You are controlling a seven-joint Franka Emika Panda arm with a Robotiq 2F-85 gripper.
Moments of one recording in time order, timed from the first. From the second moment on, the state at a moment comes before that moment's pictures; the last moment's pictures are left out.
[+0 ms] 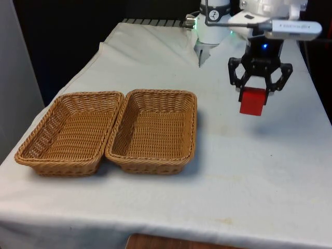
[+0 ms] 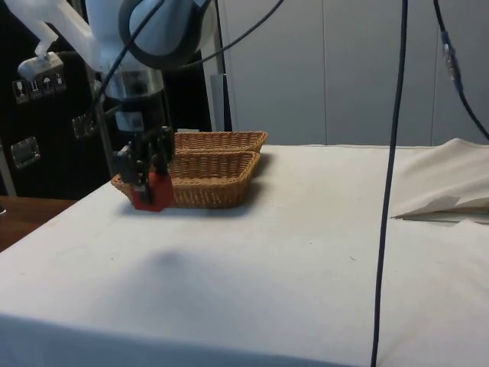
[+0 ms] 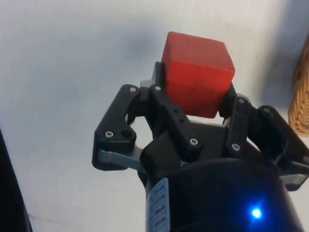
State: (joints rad) arm 0.38 0.48 -0.20 -1.87 0.04 2.37 0.25
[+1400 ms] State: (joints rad) arm 0.32 0.44 -0.33 -1.87 0.22 2.33 -0.07
